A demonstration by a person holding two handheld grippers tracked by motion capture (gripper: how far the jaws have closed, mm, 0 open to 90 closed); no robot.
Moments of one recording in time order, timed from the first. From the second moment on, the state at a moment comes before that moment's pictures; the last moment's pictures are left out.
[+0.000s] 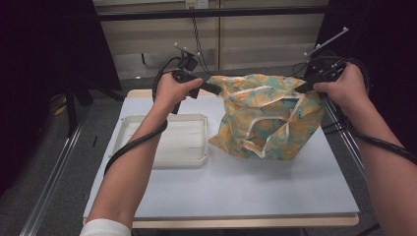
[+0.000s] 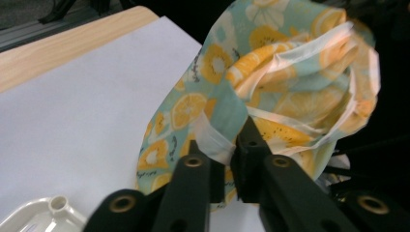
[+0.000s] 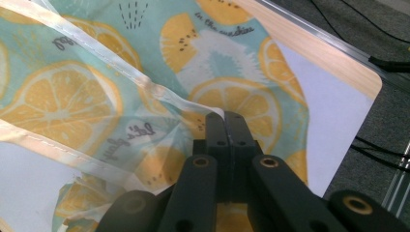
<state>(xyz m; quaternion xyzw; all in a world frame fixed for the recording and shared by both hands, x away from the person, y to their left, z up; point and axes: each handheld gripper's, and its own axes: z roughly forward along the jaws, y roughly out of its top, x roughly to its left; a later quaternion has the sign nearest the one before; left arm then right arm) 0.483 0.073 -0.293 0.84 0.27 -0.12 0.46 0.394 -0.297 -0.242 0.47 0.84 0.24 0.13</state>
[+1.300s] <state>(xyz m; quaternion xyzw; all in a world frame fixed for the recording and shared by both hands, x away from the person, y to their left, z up) 0.419 0.043 -0.286 0.93 0.06 -0.01 0.37 0.390 -0.284 -0.245 0.46 0.85 0.23 0.12</state>
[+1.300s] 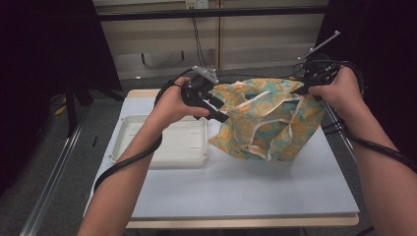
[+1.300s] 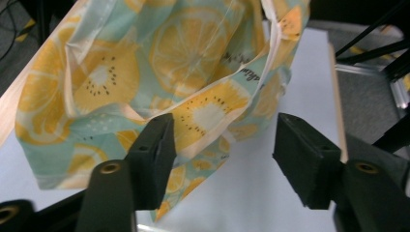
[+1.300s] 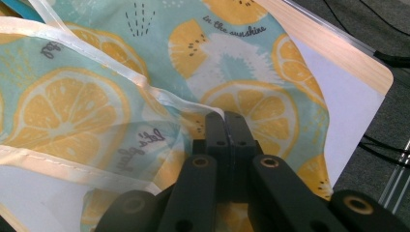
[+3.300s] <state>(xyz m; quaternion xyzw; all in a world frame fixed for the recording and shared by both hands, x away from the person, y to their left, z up) 0.493 0.020 -0.277 0.89 0.23 -0.05 0.40 0.382 -0.321 -0.262 0.49 0.83 0.24 0.12</state>
